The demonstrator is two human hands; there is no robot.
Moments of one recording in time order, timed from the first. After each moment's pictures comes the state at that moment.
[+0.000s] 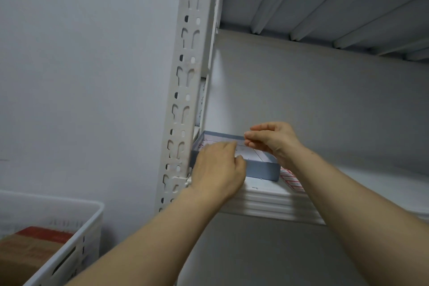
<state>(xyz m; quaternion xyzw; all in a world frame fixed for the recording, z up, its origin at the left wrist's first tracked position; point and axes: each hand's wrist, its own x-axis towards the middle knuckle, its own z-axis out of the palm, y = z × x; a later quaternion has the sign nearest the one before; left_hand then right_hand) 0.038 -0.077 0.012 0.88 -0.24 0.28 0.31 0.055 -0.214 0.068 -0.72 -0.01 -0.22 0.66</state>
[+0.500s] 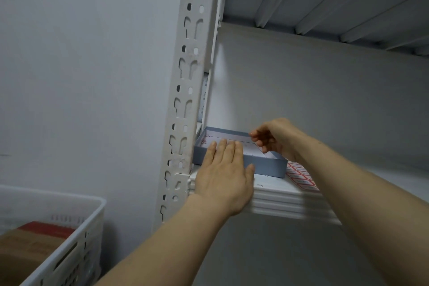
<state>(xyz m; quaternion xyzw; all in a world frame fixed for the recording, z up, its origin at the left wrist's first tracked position) 0.043 -0.083 -0.007 0.92 -0.25 0.26 0.14 0.068 -0.221 0.076 -0.81 0.06 -0.16 0.56</state>
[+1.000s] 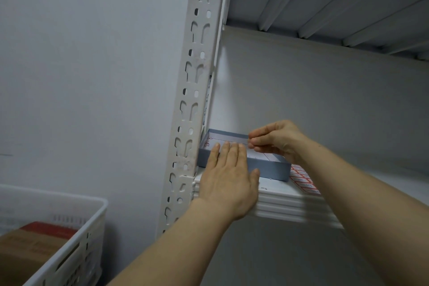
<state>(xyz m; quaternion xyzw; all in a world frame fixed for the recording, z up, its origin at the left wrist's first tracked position) 0.042 -0.082 -0.008 0.92 -0.25 0.27 0.14 0.069 -0.220 0.074 -0.80 0.01 -0.16 0.58</state>
